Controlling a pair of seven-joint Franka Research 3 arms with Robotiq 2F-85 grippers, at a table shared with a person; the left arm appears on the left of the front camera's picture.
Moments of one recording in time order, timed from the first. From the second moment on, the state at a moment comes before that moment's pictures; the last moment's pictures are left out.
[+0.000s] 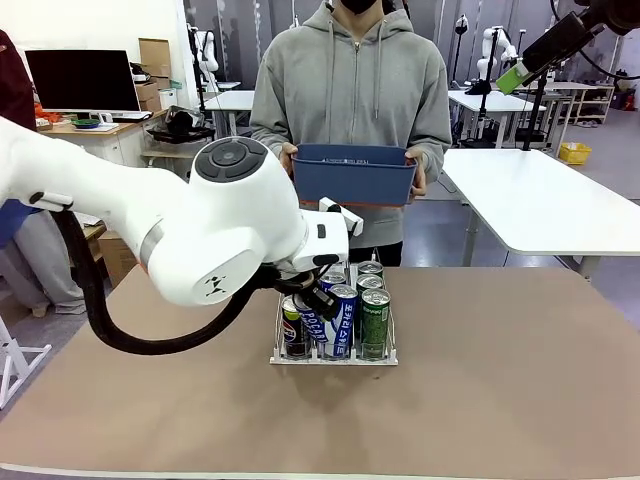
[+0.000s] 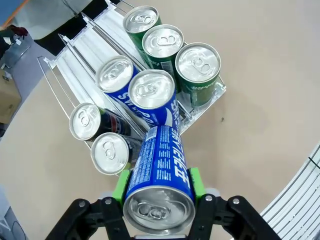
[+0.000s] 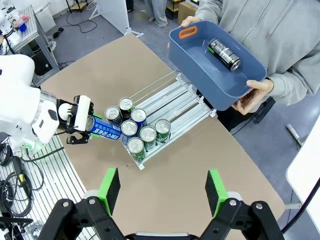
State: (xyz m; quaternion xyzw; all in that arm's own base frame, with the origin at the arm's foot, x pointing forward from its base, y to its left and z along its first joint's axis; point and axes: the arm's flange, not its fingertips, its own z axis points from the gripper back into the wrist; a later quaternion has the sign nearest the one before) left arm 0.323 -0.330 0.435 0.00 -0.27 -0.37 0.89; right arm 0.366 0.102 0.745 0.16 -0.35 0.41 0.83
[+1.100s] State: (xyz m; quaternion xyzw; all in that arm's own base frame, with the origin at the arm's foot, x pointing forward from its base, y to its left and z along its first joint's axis) left arm 0.330 -0.357 0.429 0.01 -0.25 -0.39 0.89; right arm 0.366 0.102 0.745 0.16 -0.35 0.41 0.83
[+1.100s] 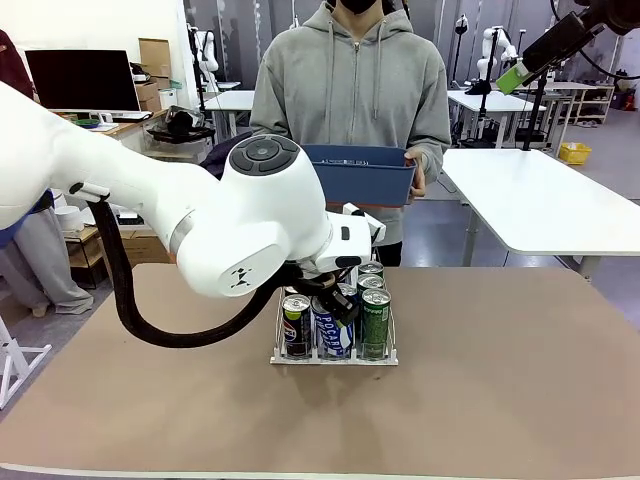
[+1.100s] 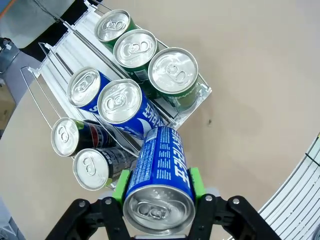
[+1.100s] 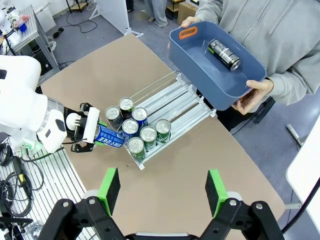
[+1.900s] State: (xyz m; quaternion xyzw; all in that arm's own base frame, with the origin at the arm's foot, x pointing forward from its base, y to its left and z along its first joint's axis) left arm 0.370 -0.370 0.421 0.03 -0.24 -0.37 0.90; right arm 0.366 0.102 0.745 0.16 -0.35 0.41 0.83
